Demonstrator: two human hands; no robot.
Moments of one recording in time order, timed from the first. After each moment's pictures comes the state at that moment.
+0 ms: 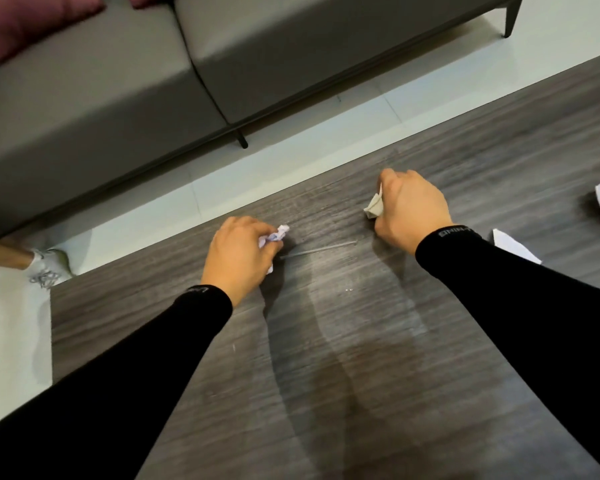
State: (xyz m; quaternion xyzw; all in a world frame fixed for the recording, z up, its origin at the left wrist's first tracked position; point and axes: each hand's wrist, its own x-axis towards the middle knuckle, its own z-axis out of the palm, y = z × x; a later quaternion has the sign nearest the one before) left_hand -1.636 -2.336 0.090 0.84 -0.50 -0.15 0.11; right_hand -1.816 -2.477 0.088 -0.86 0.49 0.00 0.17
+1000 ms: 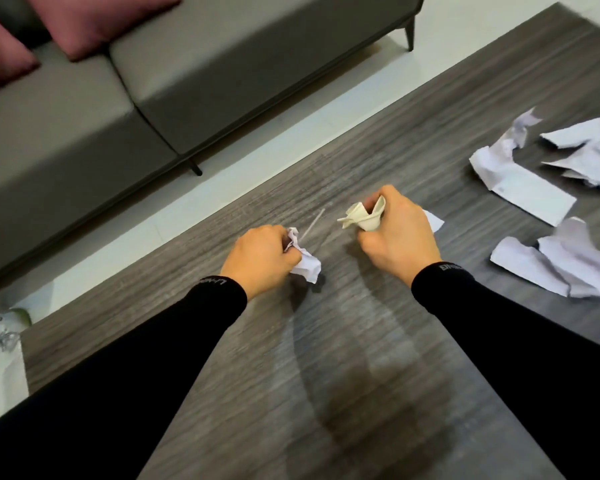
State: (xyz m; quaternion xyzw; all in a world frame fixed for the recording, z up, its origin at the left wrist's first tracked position) left_hand -1.723 -2.358 0.132 0.76 -0.60 -0.24 0.04; right_hand -1.905 -2.412 0.120 -0.69 0.60 -0.23 0.34
